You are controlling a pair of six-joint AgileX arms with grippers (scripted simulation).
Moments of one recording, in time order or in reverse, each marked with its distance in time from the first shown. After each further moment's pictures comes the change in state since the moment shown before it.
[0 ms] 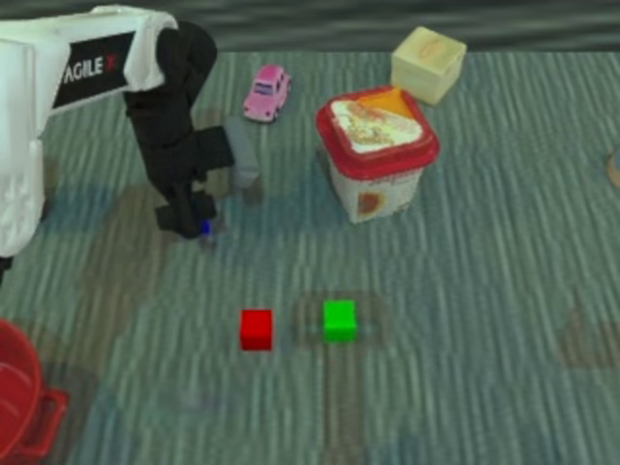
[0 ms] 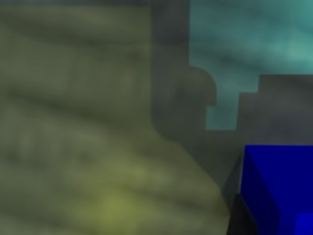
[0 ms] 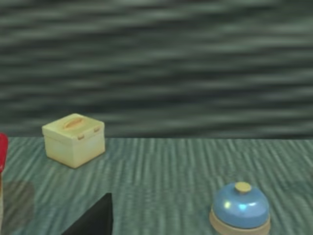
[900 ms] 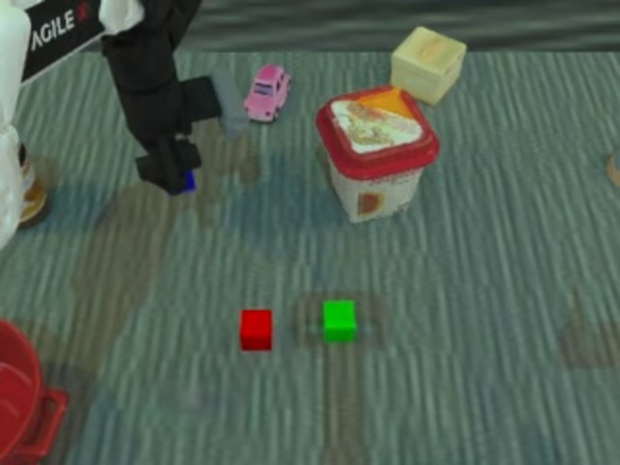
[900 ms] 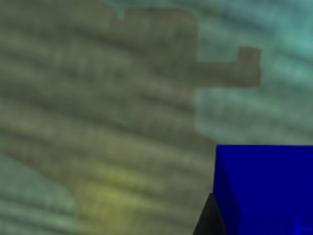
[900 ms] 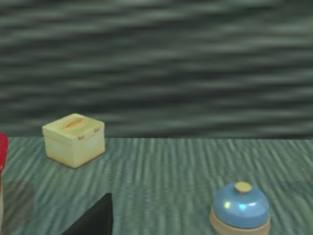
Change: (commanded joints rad) left arm 0.014 -0.112 0.157 -0.258 0.017 -0.019; right arm 0.000 0.000 0.000 0.000 0.000 0.000
